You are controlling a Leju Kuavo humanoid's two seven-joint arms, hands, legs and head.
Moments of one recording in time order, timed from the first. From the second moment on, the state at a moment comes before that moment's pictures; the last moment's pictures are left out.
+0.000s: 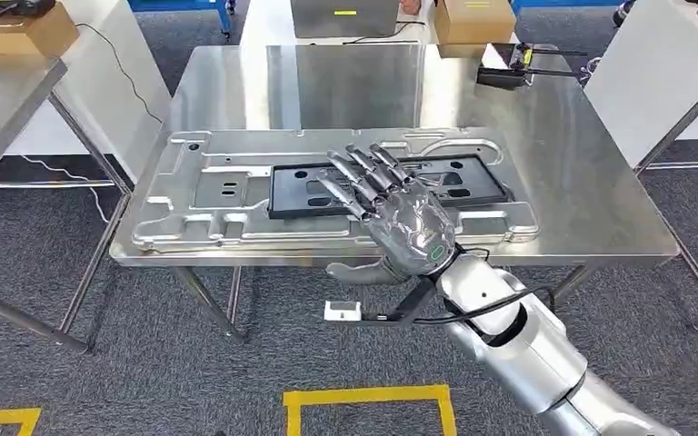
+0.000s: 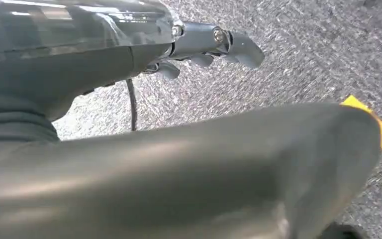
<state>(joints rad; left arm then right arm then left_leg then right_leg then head) -0.10 -0.12 0.83 -0.19 -1.36 0.22 -0.39 -0.65 -0.10 0.89 -1.52 1.14 -0.36 -0.10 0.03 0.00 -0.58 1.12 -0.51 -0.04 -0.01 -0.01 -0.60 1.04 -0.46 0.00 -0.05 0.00</state>
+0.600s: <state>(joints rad) -0.11 -0.12 0.83 -0.19 -1.36 0.22 -0.39 -0.66 -0.08 0.90 -1.52 1.12 -0.35 -0.11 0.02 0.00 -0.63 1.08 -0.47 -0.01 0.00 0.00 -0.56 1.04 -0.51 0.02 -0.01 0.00</state>
